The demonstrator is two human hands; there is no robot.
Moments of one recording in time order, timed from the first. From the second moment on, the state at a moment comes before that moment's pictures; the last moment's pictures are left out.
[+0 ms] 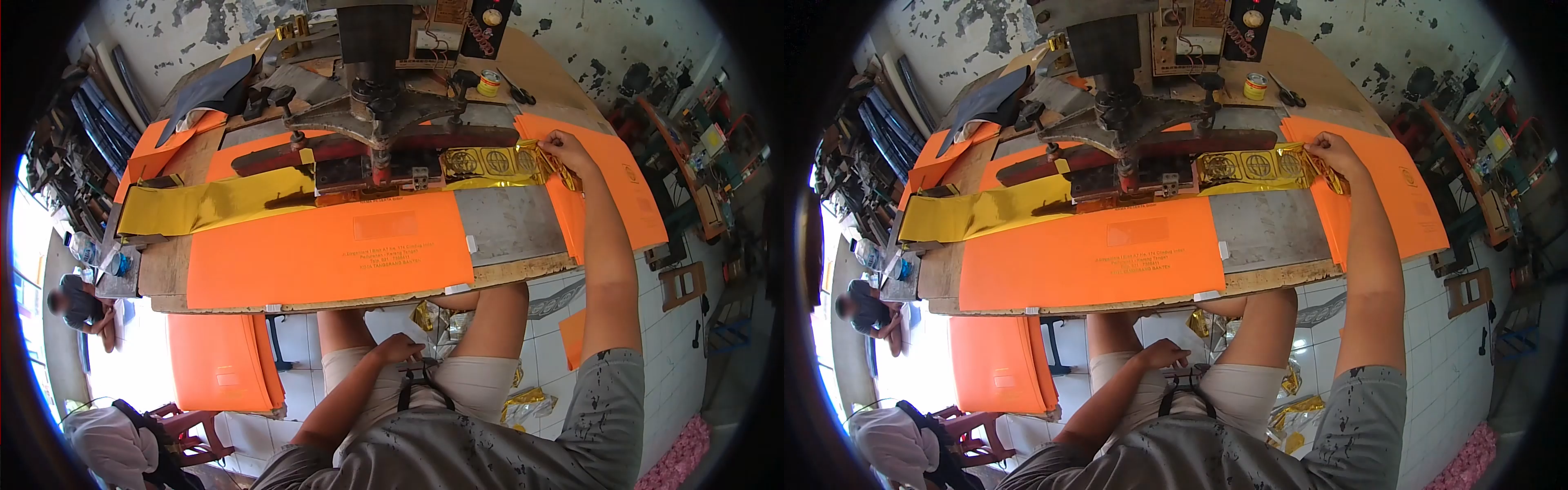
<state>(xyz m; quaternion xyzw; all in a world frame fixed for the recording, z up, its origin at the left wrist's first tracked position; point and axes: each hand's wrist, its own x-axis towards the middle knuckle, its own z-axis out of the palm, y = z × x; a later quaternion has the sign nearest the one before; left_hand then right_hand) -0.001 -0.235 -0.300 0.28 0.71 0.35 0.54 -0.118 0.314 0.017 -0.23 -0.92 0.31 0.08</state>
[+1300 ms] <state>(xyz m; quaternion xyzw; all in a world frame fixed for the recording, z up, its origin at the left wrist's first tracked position) 0.000 -0.236 -0.315 0.28 0.70 0.34 0.56 -0.119 0.319 0.012 -0.22 -0.91 0.34 0.08</state>
